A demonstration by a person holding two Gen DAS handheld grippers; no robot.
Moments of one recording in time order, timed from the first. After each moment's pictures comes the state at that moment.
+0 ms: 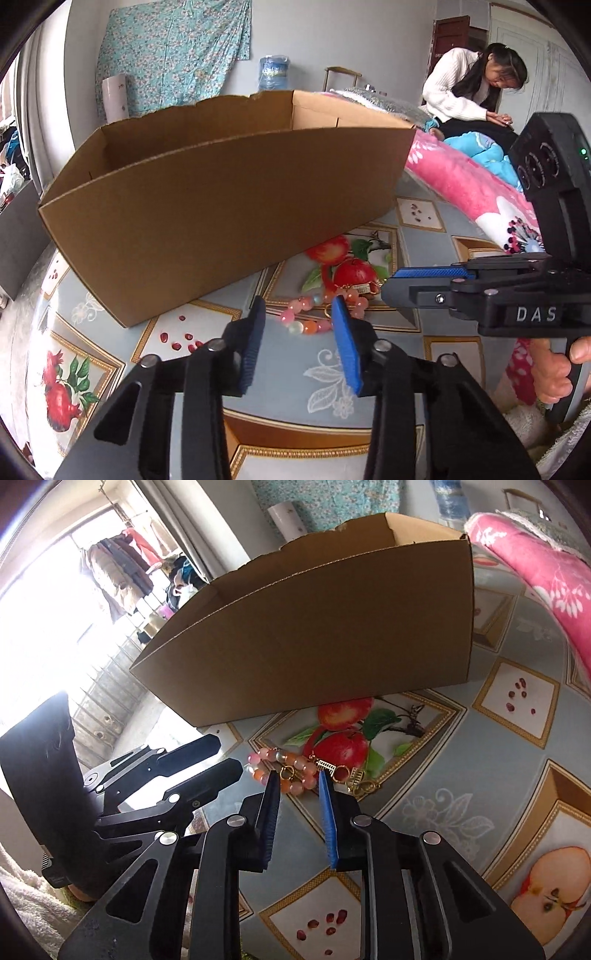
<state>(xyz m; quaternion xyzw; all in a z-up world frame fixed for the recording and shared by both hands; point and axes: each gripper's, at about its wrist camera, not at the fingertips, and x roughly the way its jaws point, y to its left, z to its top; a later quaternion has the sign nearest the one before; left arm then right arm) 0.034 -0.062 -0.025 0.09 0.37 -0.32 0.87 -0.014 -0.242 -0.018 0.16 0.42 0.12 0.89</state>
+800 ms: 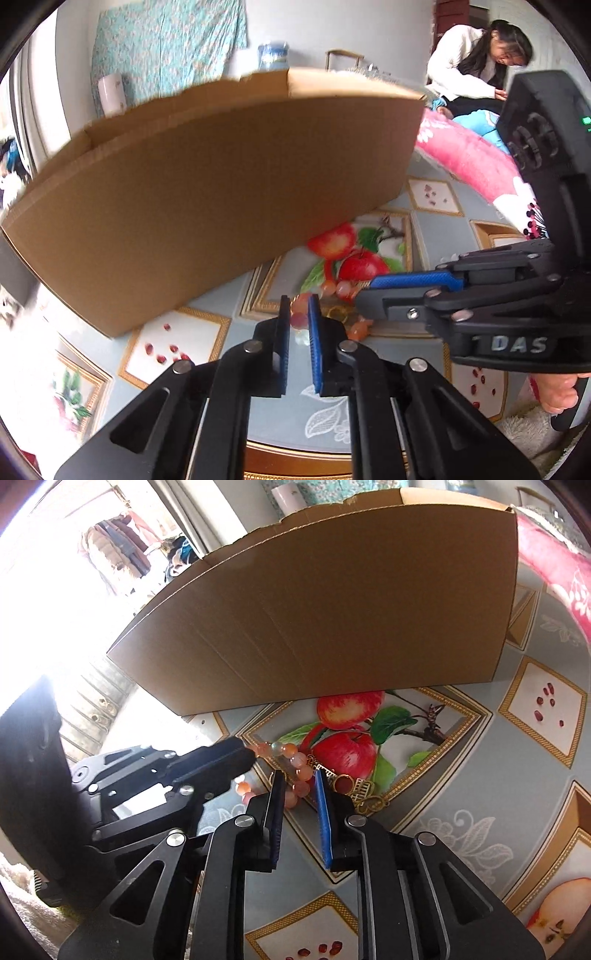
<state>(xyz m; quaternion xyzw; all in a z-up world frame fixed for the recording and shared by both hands) 0.037 -0.084 -0.034 0.13 0.37 -0.31 0.87 0.007 -0.233 -0.031 0.14 0.44 0.13 0.88</state>
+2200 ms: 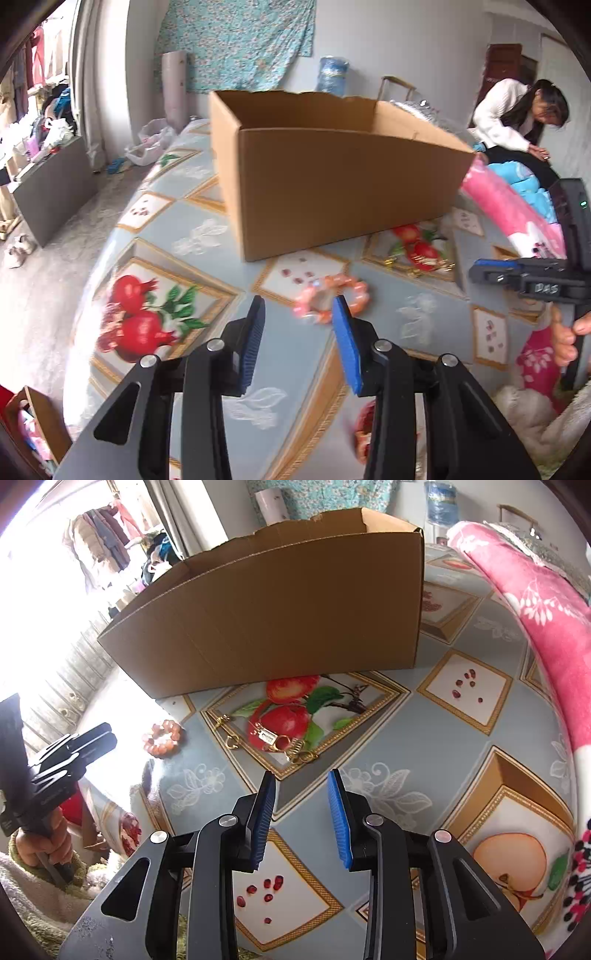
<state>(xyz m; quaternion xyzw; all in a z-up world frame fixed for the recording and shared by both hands) 0.019 0.034 -0.014 0.03 0.39 -0.25 0.89 -0.042 -0.261 -0.024 0.09 0.45 0.06 0.89</state>
